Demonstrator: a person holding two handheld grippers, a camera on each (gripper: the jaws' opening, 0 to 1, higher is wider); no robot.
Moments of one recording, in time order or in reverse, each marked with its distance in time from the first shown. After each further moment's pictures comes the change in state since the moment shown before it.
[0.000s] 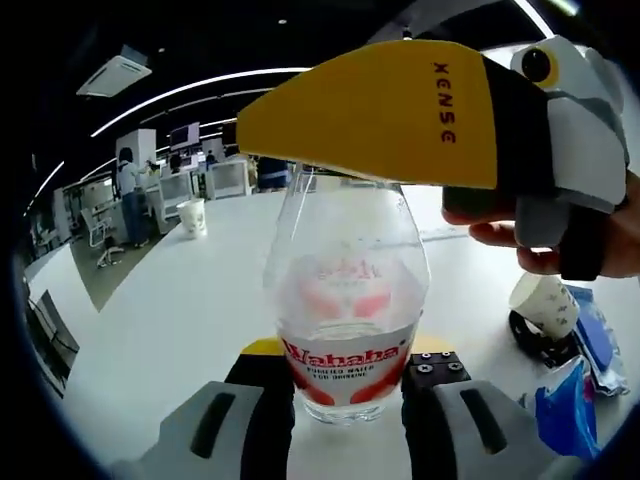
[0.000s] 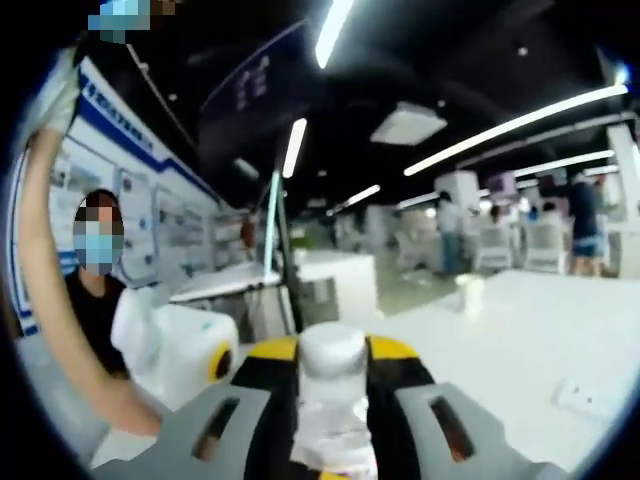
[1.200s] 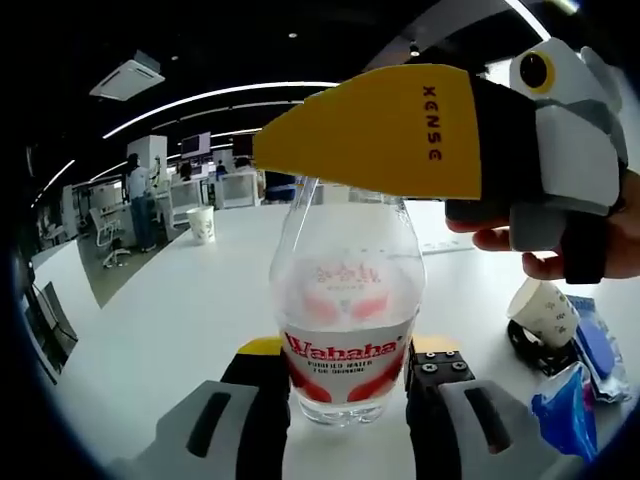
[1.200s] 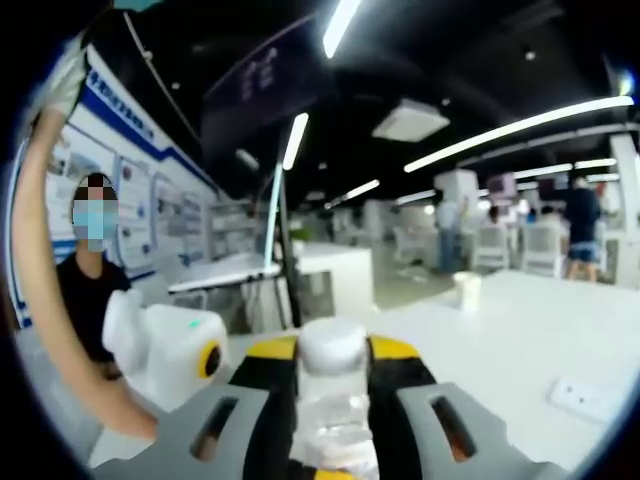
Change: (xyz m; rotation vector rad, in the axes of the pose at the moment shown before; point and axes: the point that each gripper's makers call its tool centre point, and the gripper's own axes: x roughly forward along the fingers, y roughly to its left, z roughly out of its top) left arm -0.008 -0.003 0.001 -0.031 -0.079 0.029; right arm -0.004 0.013 -0.005 -0.028 0.046 -0.027
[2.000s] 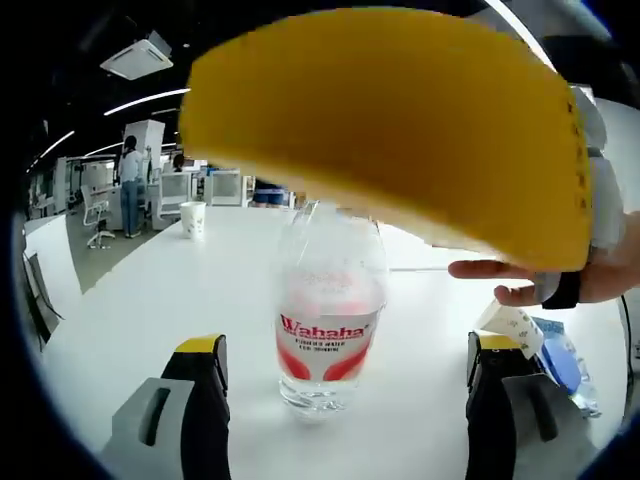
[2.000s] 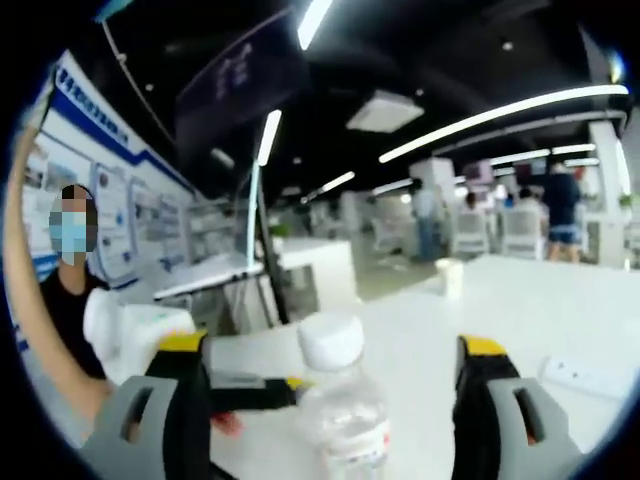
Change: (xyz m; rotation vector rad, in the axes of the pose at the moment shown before) left arm -0.028 -0.011 0.007 -0.097 -0.050 -0.077; right arm -0.005 -0.001 -0.003 0.065 0.022 -0.088
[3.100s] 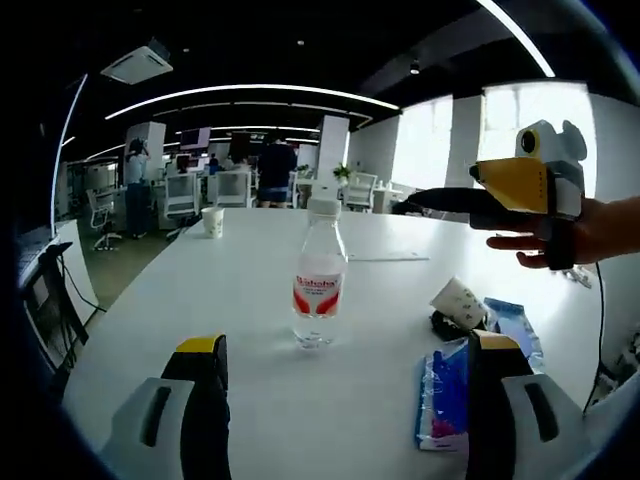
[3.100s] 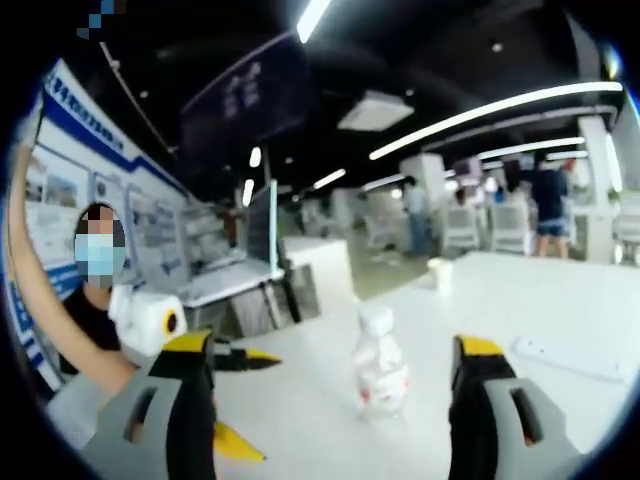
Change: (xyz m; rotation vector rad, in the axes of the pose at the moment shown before) left arm -0.112 -0.022 0.004 0.011 0.037 0.018; right arm -0.102 0.050 0.033 0.029 0.011 -0.043
